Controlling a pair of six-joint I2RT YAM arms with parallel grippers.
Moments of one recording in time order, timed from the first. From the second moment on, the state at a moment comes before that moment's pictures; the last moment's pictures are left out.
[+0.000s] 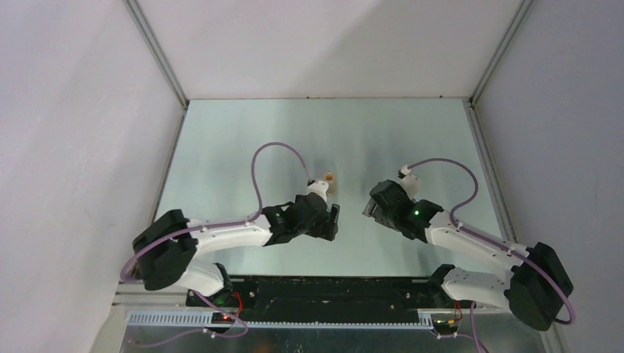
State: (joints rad) left arm -1.03 1.39 0.71 -0.14 -0.22 -0.62; right arm 0.79 1.14 0.69 -0.52 0.43 1.10
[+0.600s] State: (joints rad) left arm -1.08 1.64 0.88 -0.15 -0.28 -0.60; right arm 0.67 1.08 0.60 -0.48 0.31 1.02
